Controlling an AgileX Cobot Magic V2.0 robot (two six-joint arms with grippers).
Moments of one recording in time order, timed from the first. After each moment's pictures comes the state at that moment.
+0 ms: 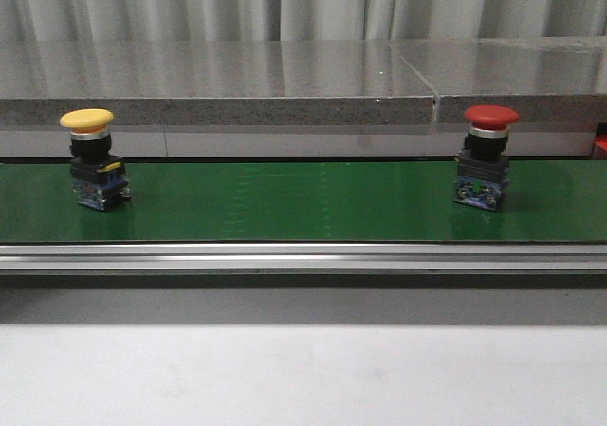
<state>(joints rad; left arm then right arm) -0.17 0.30 -0.42 0.21 0.53 -0.27 0.08 0.81 -0.75 0.04 0.65 0.04</state>
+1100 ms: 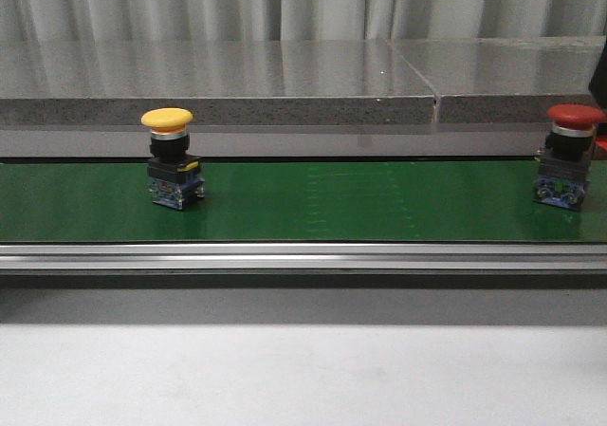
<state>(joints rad) -0.17 0.30 -0.42 0.21 0.53 -0.27 0.08 1.25 -0.94 0.06 0.71 0.04</state>
